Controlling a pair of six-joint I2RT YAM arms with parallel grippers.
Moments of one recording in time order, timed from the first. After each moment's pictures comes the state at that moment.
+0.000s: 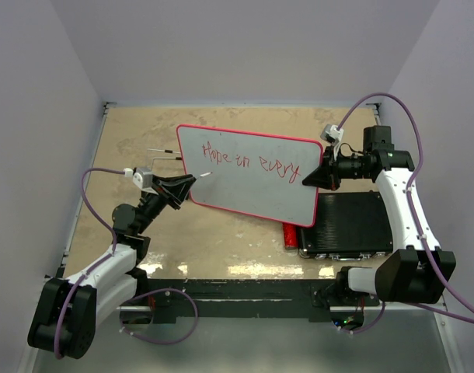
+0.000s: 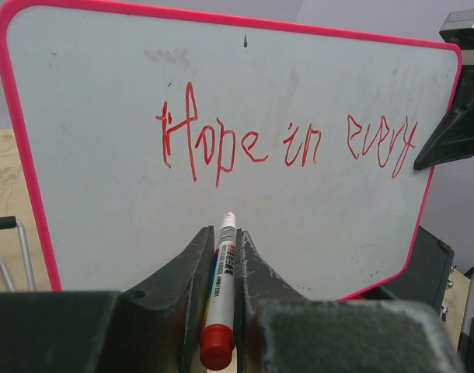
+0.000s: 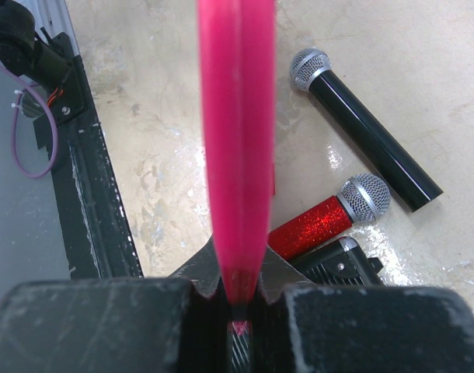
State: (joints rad) left arm -0.22 0.94 0.16 1.08 0.46 -0.50; right arm -0.06 1.29 1.22 -1.01 -1.09 -0.69
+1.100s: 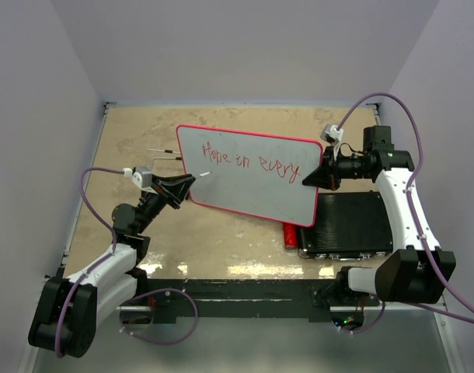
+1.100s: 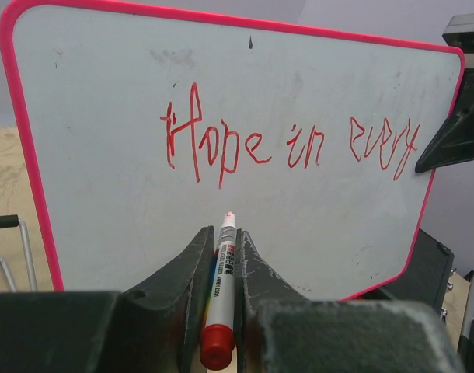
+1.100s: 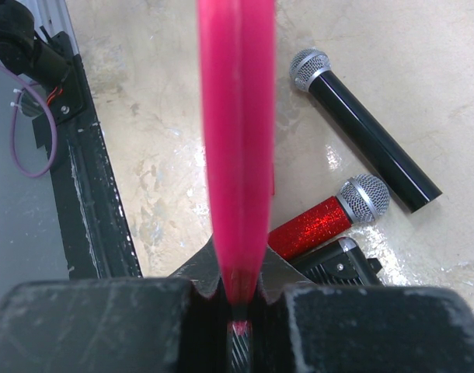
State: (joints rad) left arm -0.21 0.95 0.16 1.09 0.46 -0.51; right arm -0.06 1.29 1.22 -1.01 -1.09 -0.70
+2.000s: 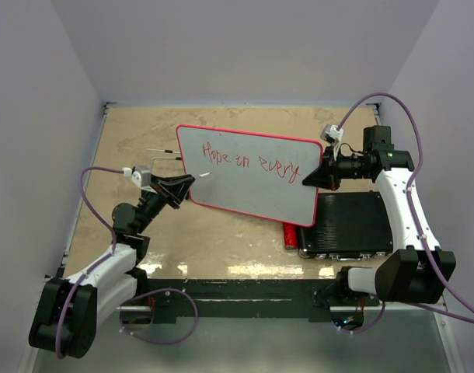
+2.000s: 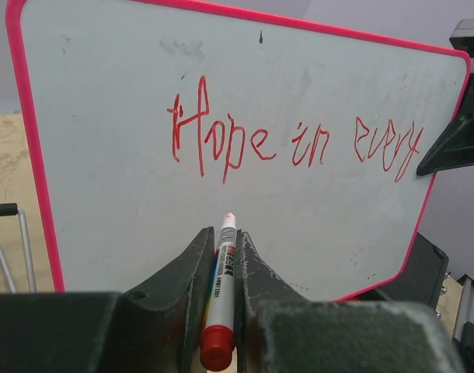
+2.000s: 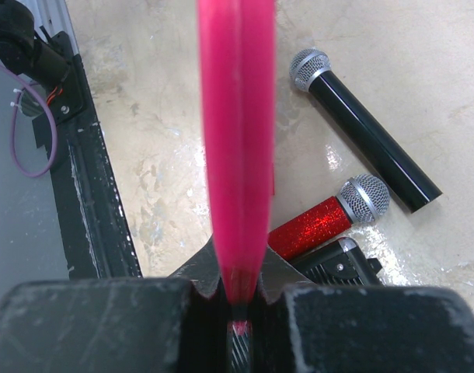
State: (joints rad) left arm -0.20 0.95 0.16 1.07 0.46 -0.54; right arm -0.06 1.29 1.22 -1.01 -1.09 -0.70
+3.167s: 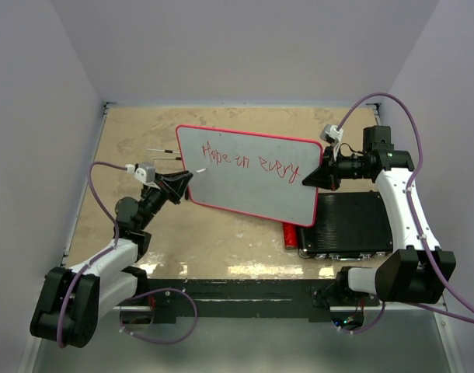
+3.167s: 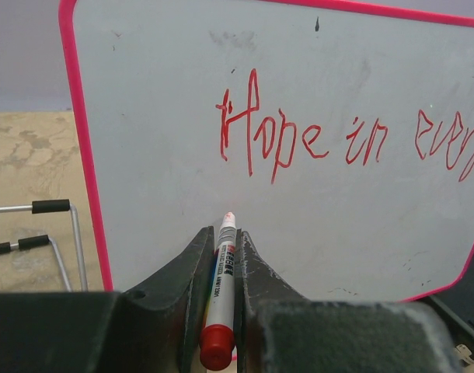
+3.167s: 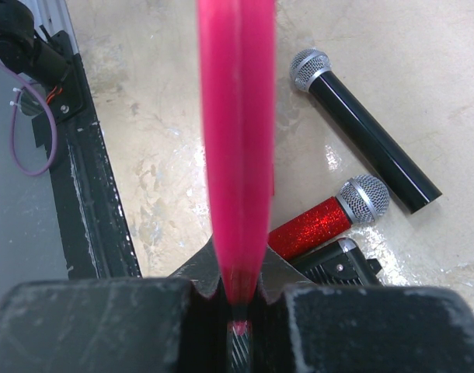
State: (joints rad) left arm -0.20 1.02 0.19 1.05 0.39 -0.43; right arm -0.06 1.29 1.22 -1.01 -1.09 -0.70
